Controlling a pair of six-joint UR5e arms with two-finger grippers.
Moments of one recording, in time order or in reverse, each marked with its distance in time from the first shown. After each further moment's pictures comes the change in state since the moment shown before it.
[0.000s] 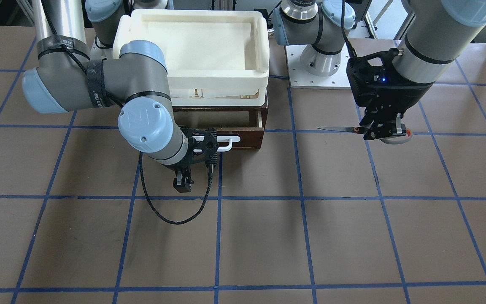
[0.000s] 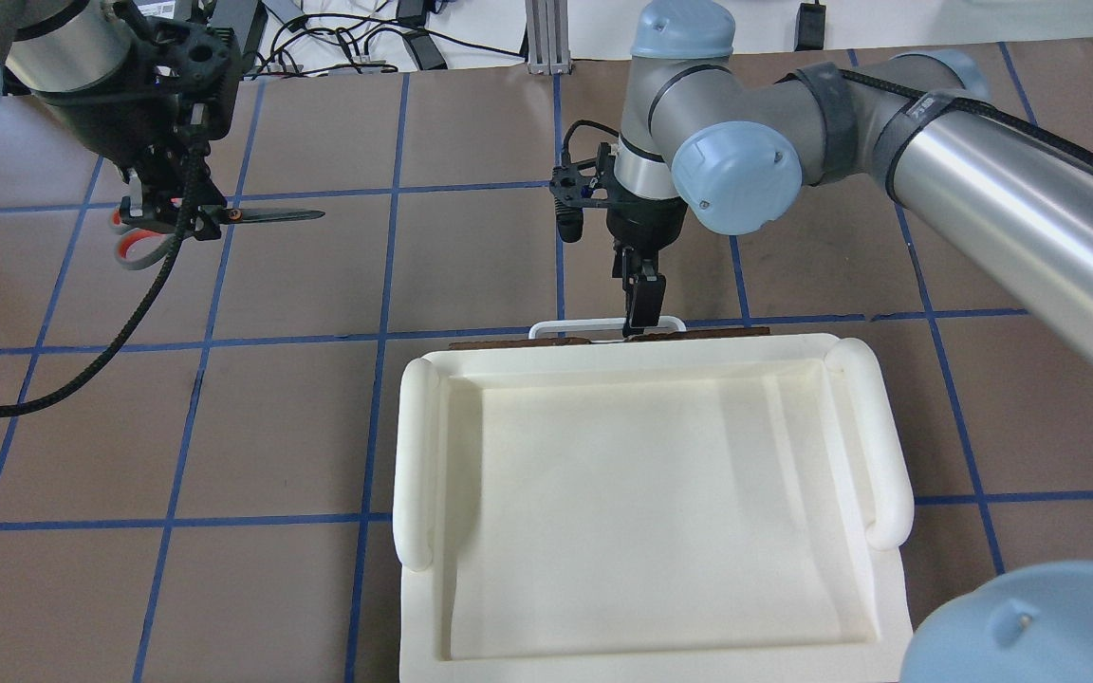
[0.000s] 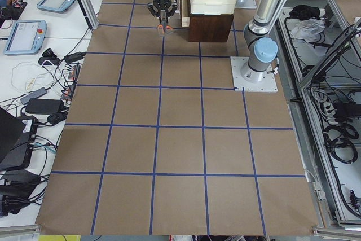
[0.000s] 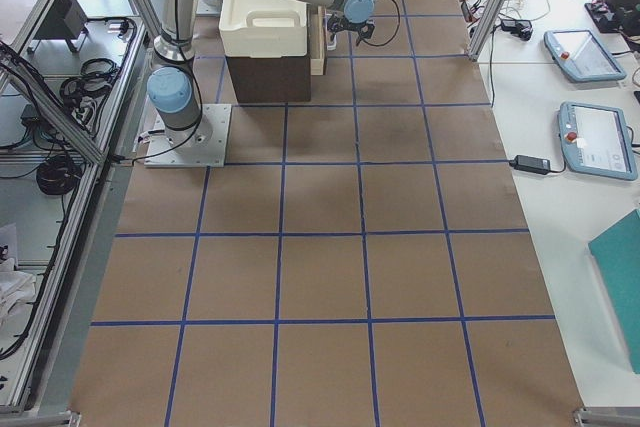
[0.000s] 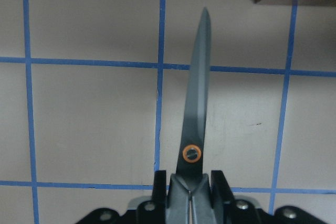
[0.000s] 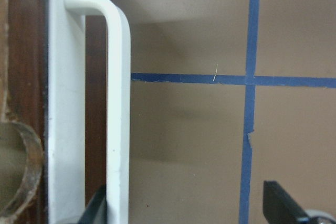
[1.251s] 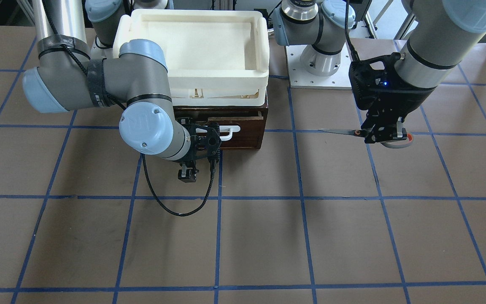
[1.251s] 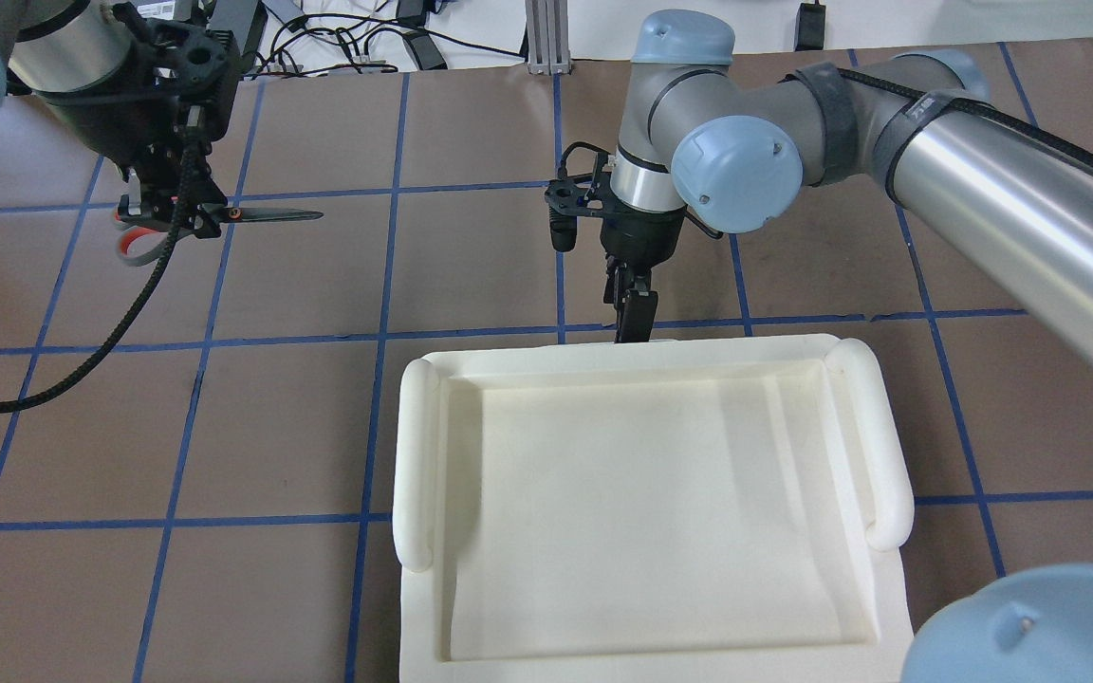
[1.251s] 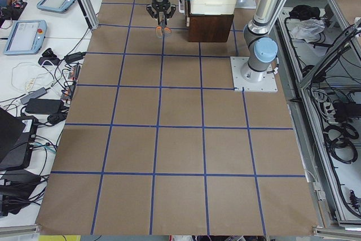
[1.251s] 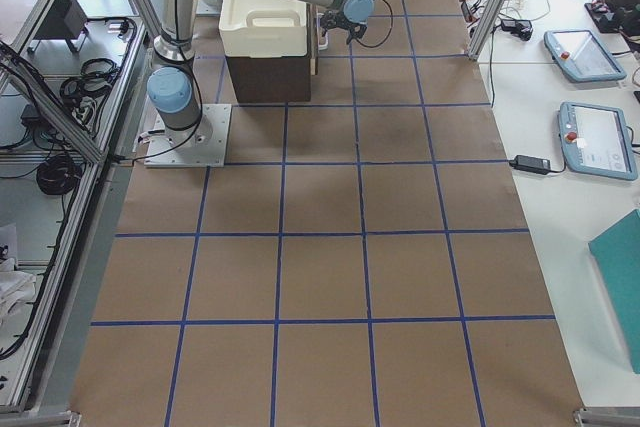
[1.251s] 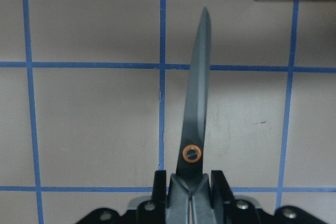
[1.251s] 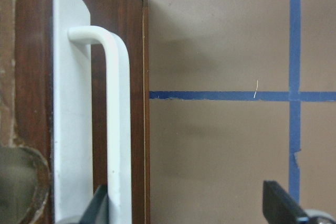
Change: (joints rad) left arm 0.004 -0.009 0.000 0.010 -0.009 0.024; right arm 0.001 -0.001 0.001 0.096 0.067 0.015
